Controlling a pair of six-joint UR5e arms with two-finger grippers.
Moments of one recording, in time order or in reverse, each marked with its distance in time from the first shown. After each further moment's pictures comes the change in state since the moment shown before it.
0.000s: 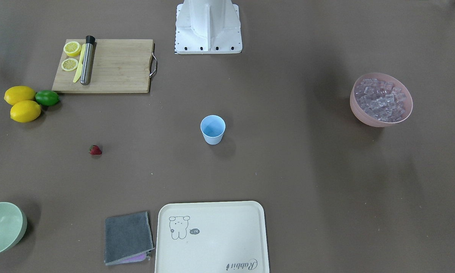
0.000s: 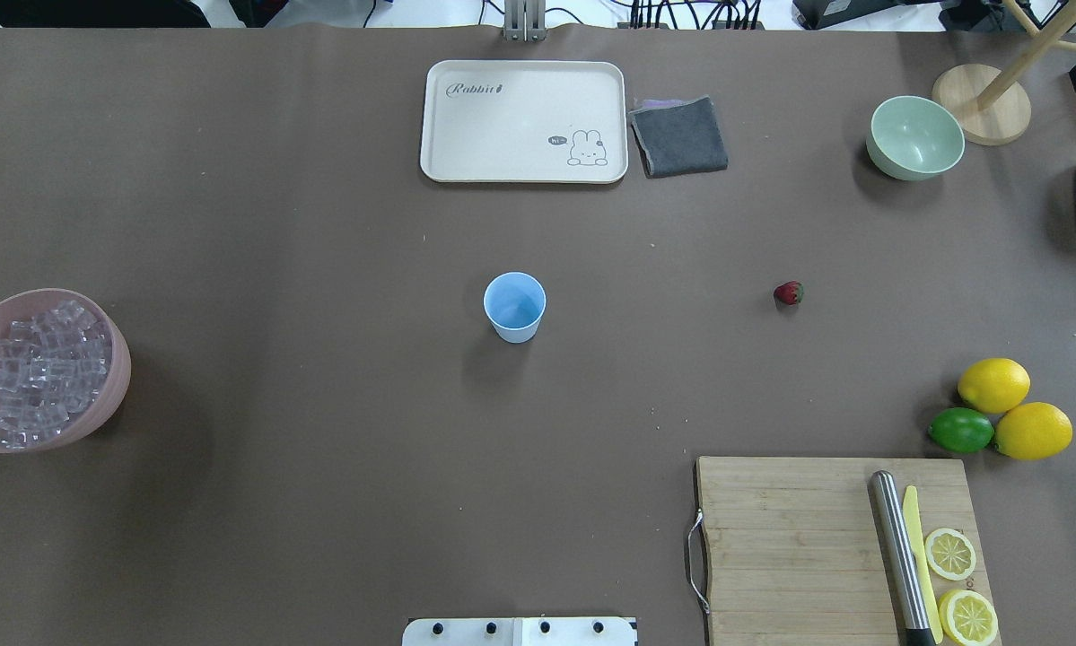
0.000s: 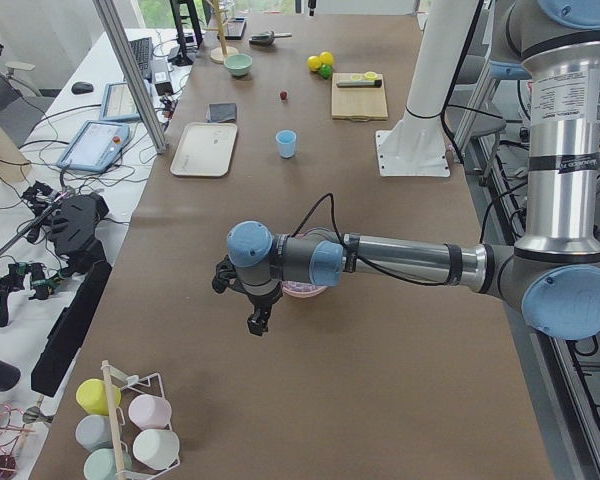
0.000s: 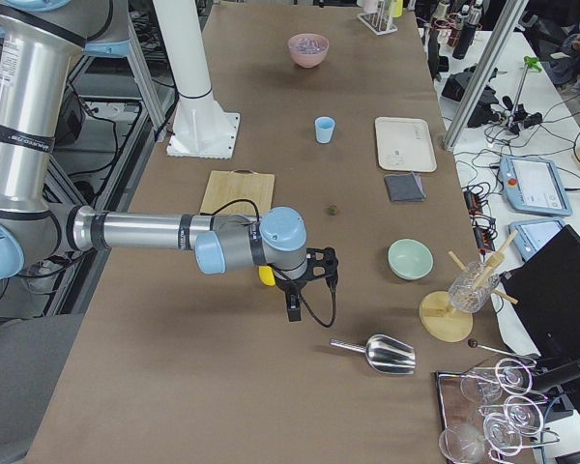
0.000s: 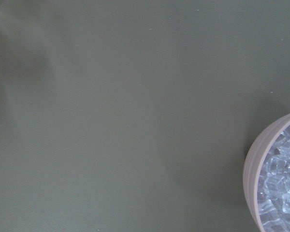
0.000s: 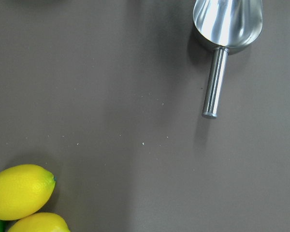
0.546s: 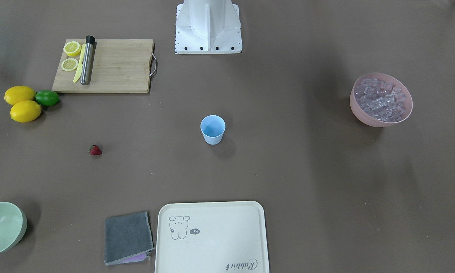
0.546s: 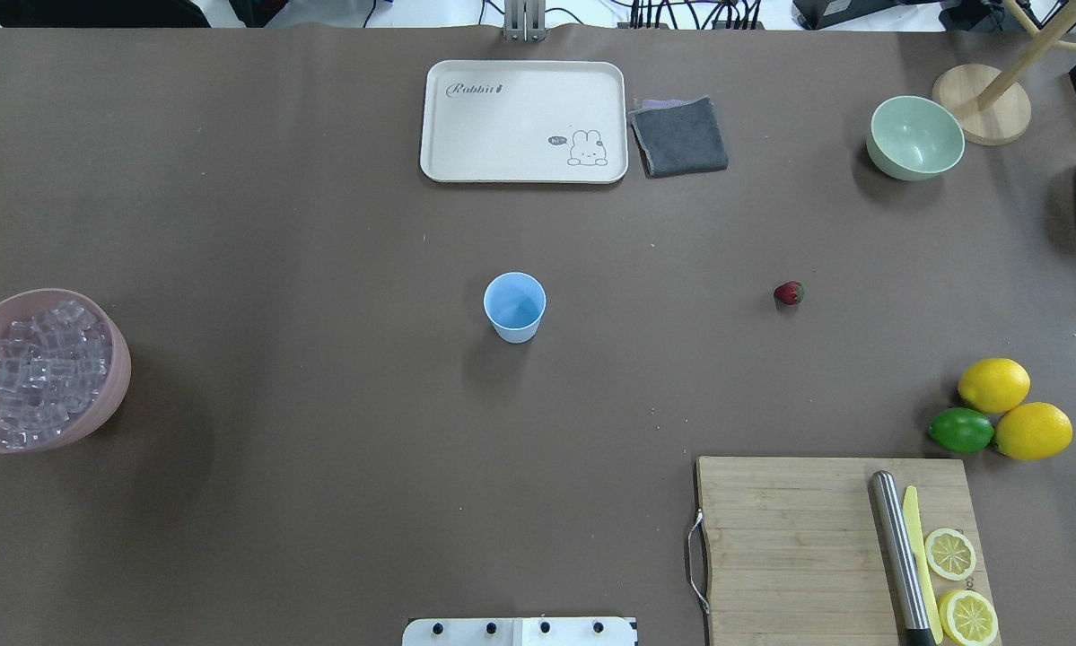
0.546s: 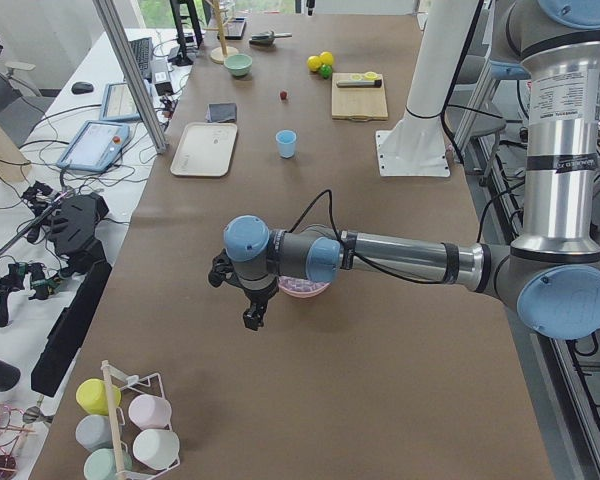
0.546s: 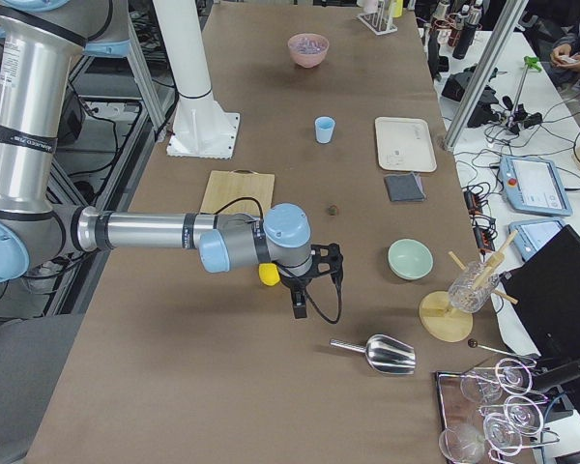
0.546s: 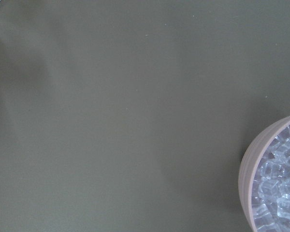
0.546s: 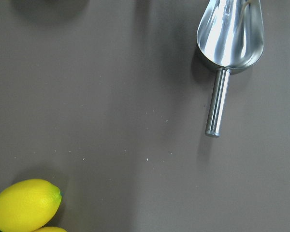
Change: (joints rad) left arm -0.001 -0.022 -0.005 -0.049 -0.008 -0.001; right arm 0.017 0.031 -0.007 0.008 0.008 0.003
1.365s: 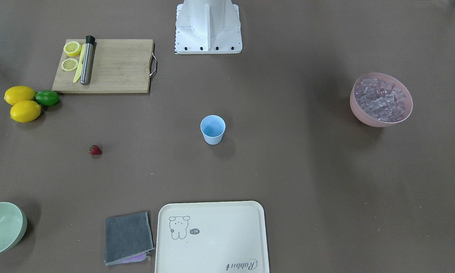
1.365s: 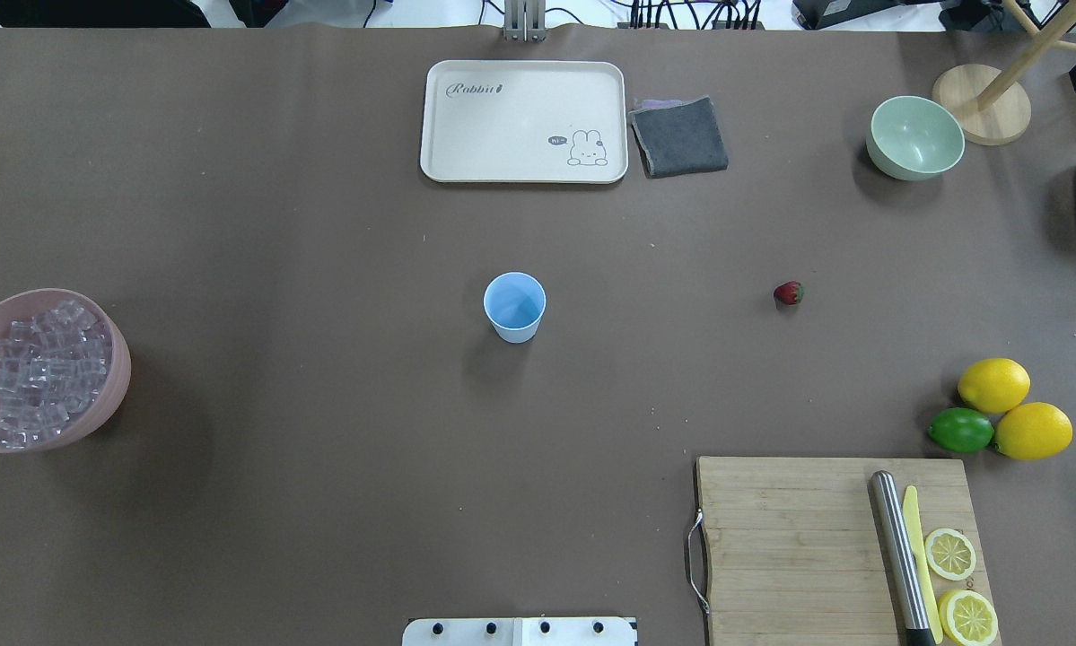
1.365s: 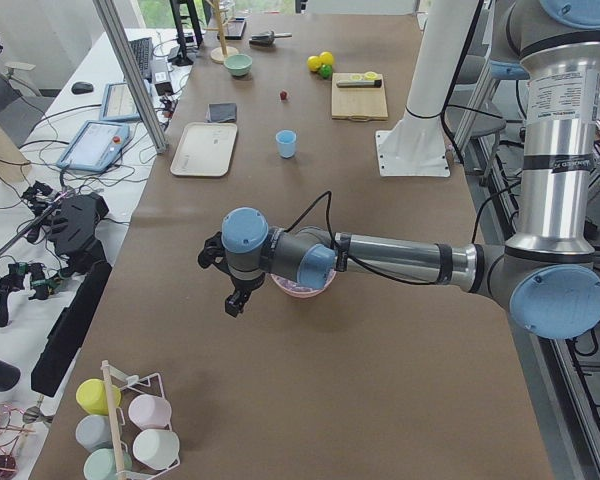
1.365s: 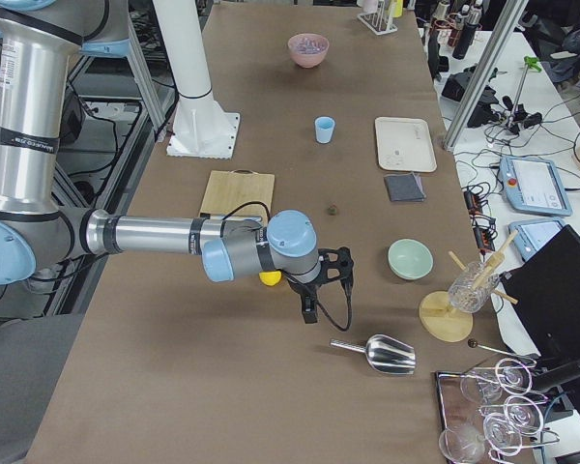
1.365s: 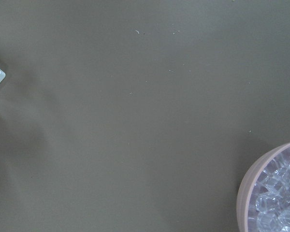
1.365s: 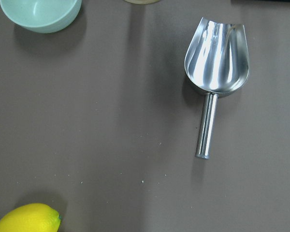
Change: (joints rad) left arm -0.006 -0.038 0.046 -0.208 -0.034 -0.003; right arm 0.059 0.036 -0.059 0.059 0.041 0.013
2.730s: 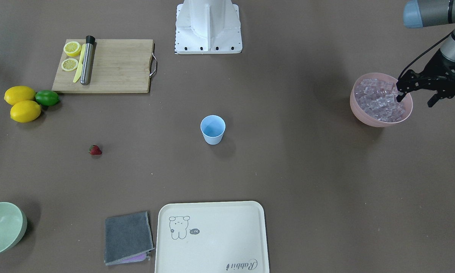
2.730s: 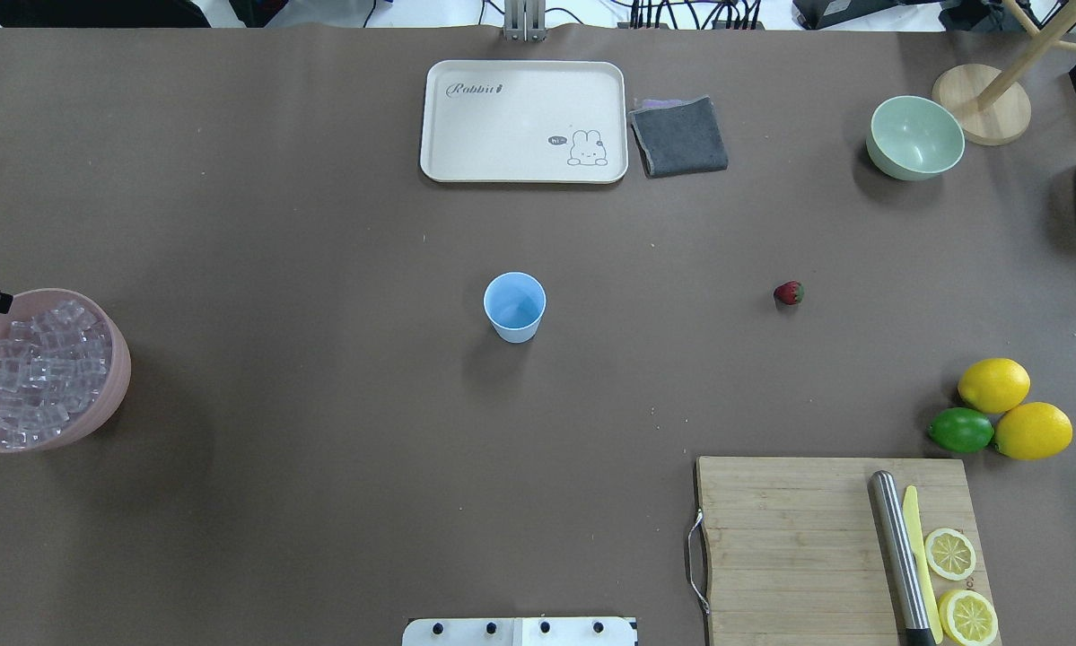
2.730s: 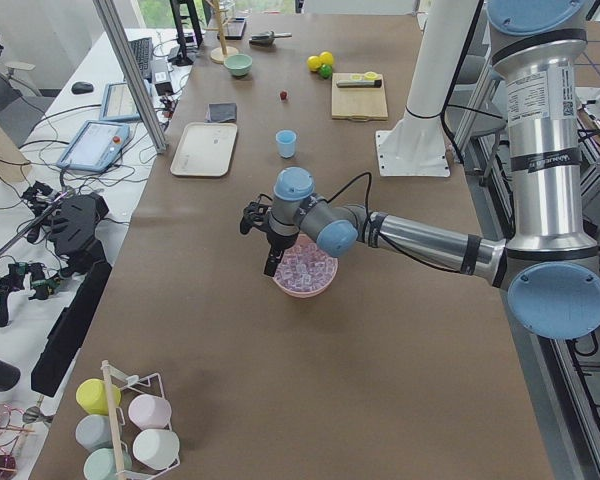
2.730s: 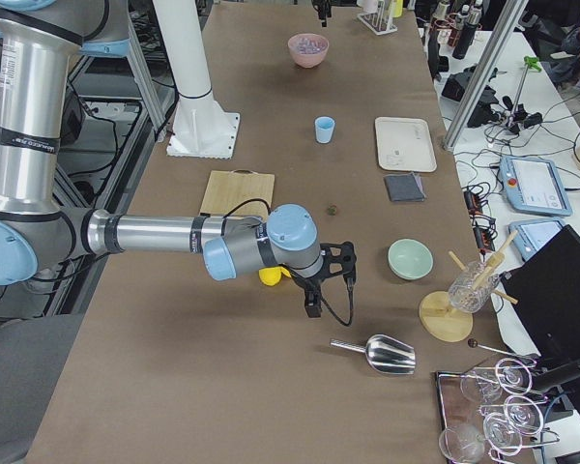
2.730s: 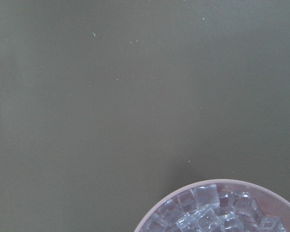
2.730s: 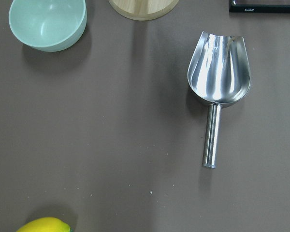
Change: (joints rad) left arm 0.408 0.173 -0.251 -0.230 0.344 -0.694; right arm 0.001 -0.004 0.010 0.047 0.005 0.076
